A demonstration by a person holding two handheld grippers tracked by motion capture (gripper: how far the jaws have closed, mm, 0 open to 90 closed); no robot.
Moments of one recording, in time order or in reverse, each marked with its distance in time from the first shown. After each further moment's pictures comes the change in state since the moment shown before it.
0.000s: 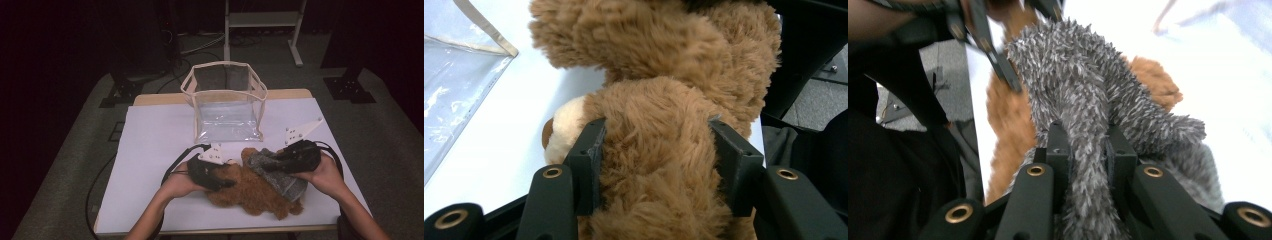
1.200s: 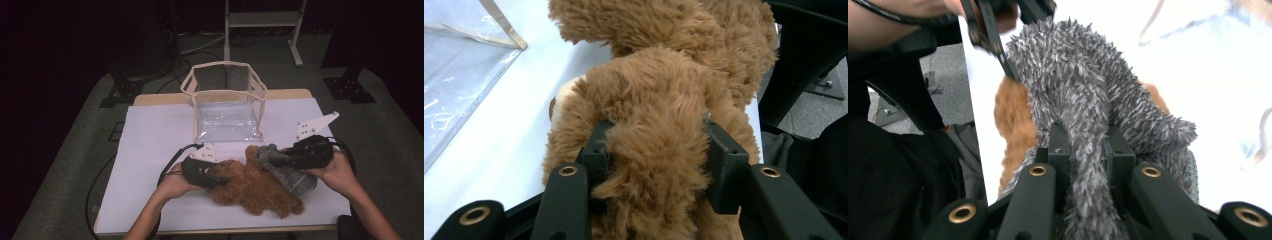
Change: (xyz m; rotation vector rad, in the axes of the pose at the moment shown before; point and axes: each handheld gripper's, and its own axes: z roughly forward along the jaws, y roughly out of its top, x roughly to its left) left arm 0.004 -0.011 -0.009 -0.030 0.002 -0.042; right arm 0.004 0.006 -0.029 -0.021 -0.037 -0.007
